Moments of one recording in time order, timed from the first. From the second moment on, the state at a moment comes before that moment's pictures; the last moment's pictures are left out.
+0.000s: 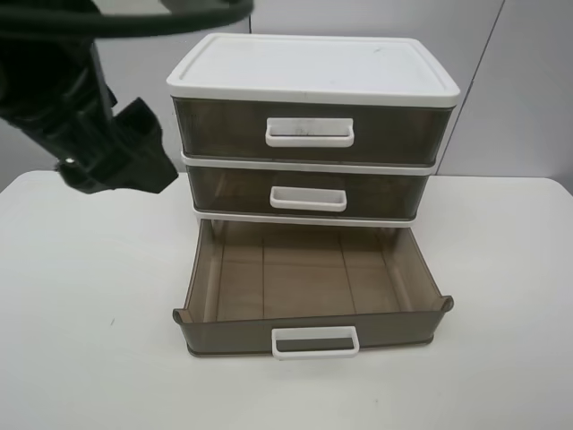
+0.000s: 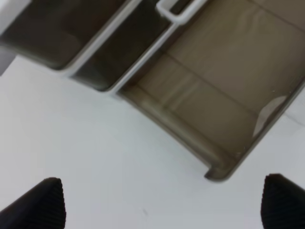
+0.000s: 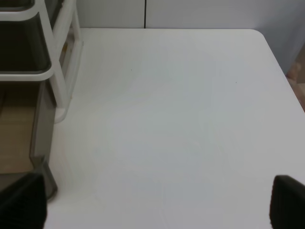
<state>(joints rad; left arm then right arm) -1.00 1.23 -1.22 0.30 1.16 -0.12 -0.06 0.00 -0.52 -0.06 1.07 -0.04</state>
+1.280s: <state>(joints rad) -0.29 0.29 -0.52 -0.06 1.07 0.01 -0.06 0.00 -0.52 -0.06 1.07 -0.04</state>
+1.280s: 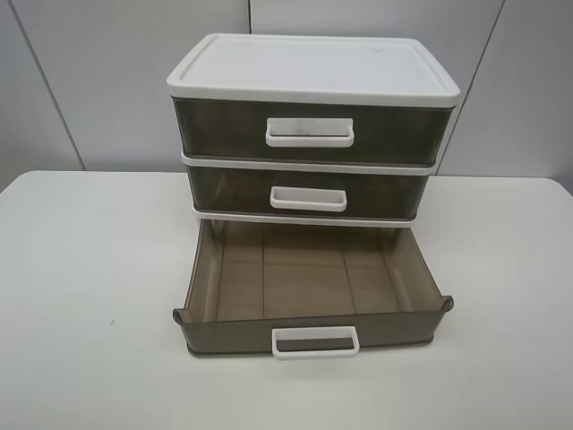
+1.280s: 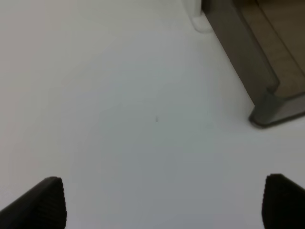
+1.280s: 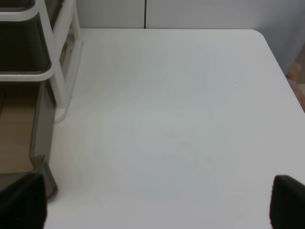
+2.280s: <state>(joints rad) -0.02 -0.01 -0.51 -0.09 1.07 0.03 -0.06 0.00 -0.52 -0.06 1.07 -0.04</state>
